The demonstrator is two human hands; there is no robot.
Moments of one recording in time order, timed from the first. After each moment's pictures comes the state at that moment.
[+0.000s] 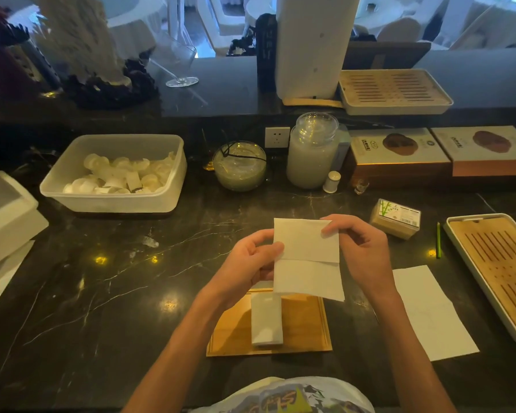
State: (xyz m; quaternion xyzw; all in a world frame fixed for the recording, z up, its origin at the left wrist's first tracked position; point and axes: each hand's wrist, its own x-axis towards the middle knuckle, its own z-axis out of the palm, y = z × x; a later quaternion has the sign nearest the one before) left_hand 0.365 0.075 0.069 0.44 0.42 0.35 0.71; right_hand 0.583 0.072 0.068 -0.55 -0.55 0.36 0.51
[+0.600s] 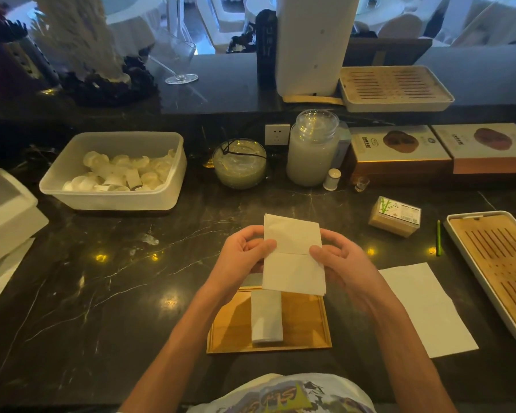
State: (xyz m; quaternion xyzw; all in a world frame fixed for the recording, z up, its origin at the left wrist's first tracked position) left_hand 0.360 0.079 0.057 0.46 0.49 0.39 0.63; right_hand 0.577 0.063 0.056 -0.57 -0.37 0.63 0.38
